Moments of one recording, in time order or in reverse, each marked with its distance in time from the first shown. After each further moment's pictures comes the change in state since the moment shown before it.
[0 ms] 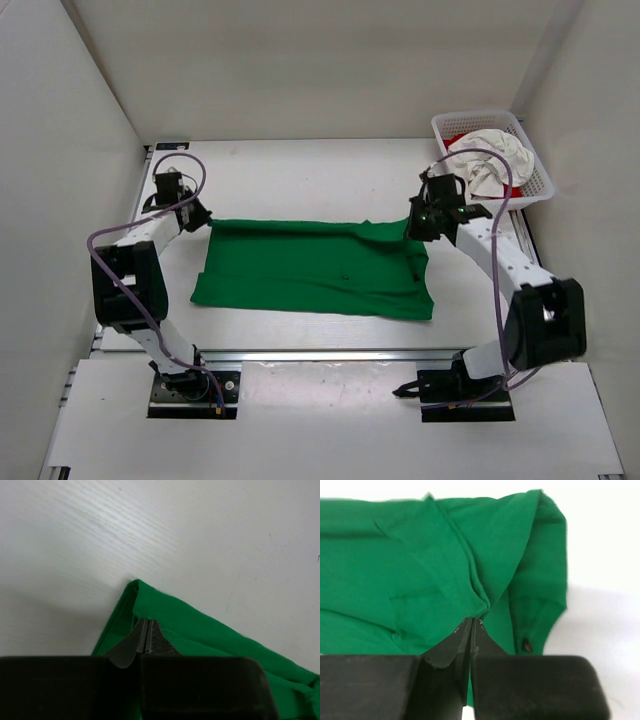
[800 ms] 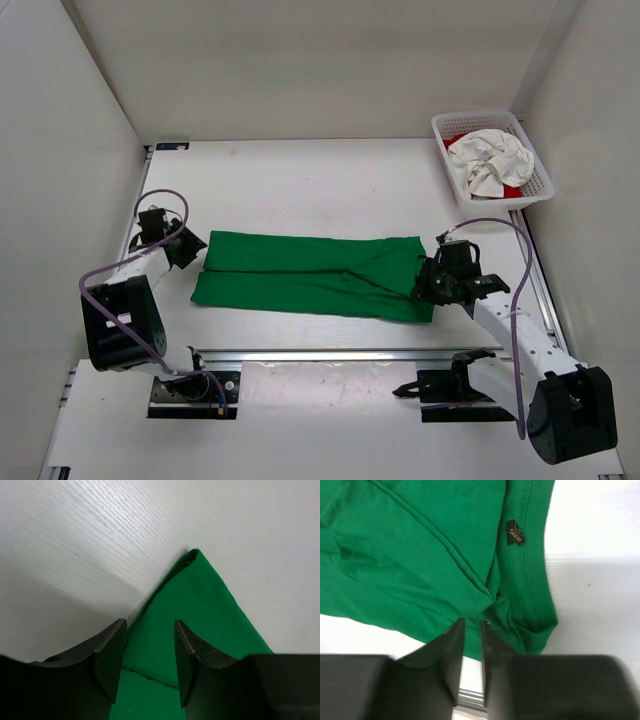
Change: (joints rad) left arm 0.115 -0.234 -0.344 0.033 0.055 -0.077; right arm 0.000 -0.500 -0.566 0.007 -0.036 0.145
